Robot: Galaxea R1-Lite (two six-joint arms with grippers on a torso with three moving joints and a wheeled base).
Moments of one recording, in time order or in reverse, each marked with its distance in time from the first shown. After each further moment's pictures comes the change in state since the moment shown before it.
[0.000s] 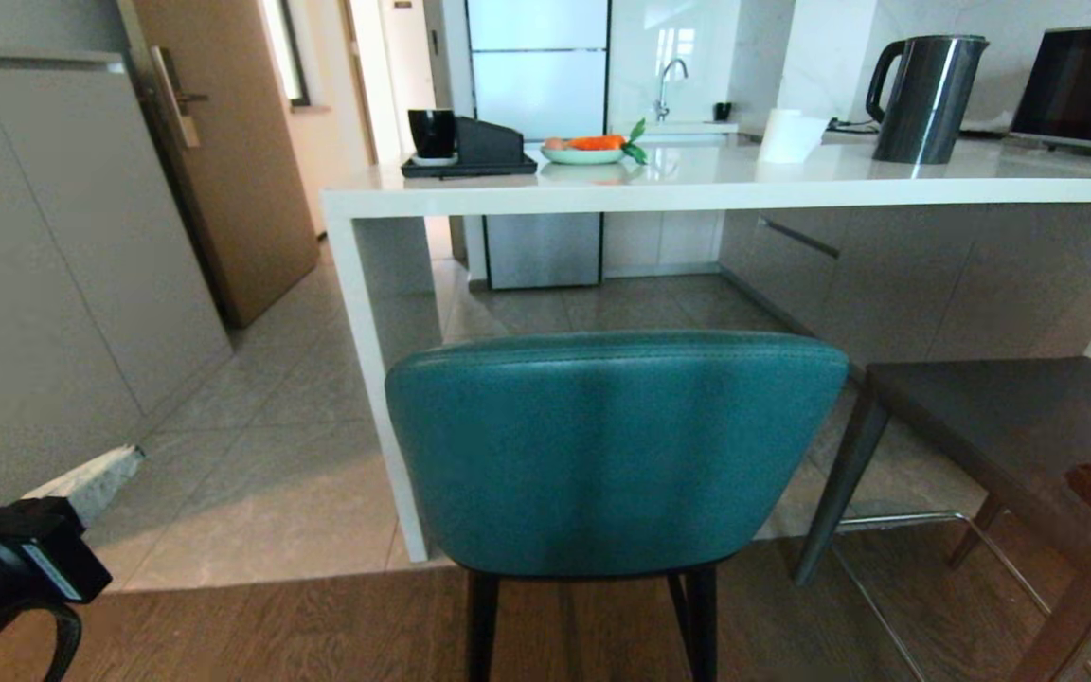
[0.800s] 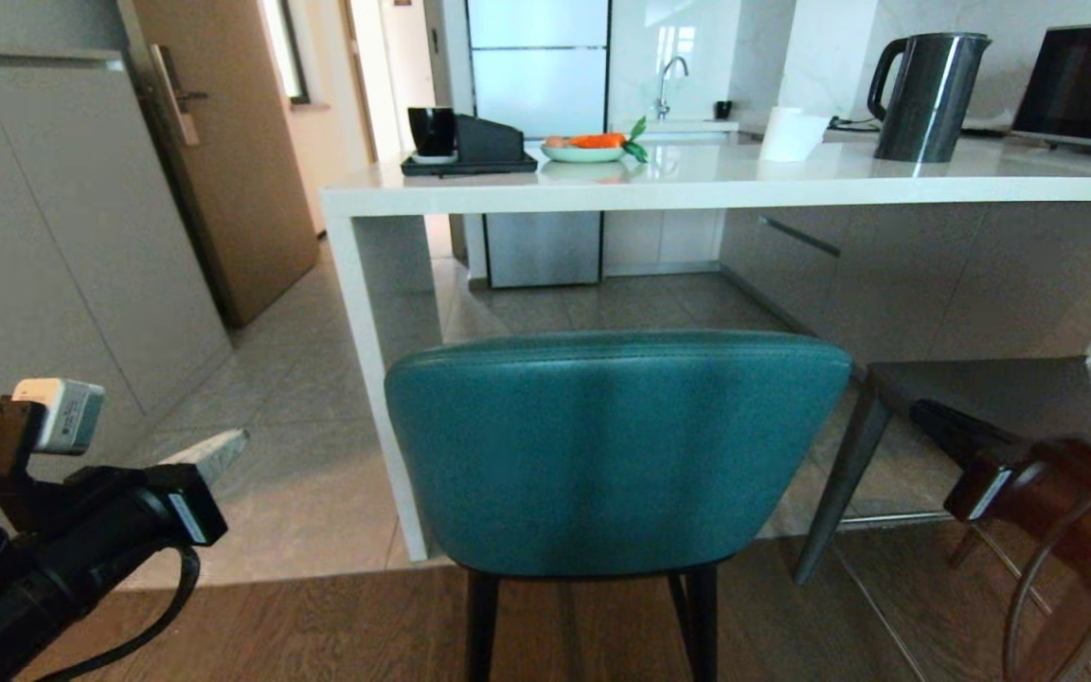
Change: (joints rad) left arm -0.042 0.433 0.014 -0.429 -0.036 -0.015; right arm 0.075 0.573 0.044 -0.683 -0.015 0.014
